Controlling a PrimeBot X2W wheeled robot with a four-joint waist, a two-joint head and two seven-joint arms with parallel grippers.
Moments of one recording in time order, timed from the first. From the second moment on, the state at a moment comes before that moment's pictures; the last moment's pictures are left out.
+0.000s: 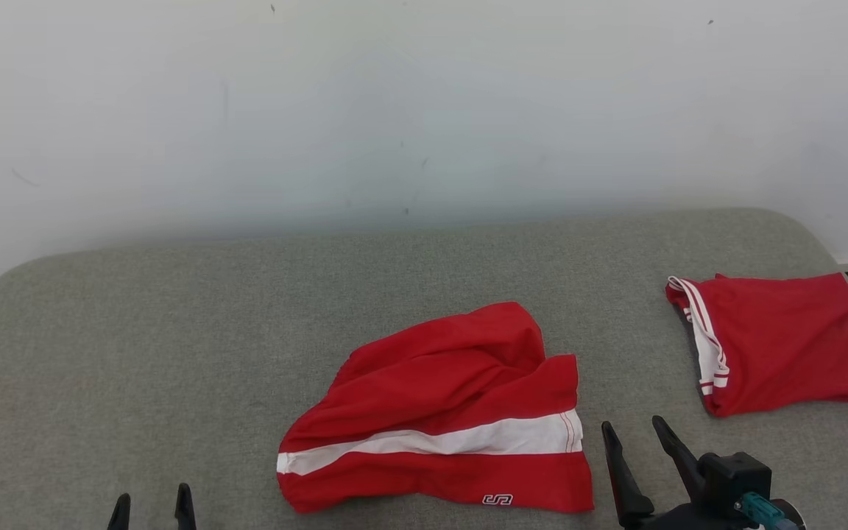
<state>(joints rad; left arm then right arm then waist) 0.15 0.09 0.05 0.15 -0.21 -0.01 -0.26 -0.06 -0.06 0.11 0.34 0.18 0.13 -0.14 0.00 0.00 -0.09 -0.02</state>
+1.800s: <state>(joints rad) -0.27 0.11 -0.19 0.67 -0.28 -0.12 -0.13 -0.25 -0.07 0.25 0.52 0.26 0.13 -0.03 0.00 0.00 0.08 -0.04</state>
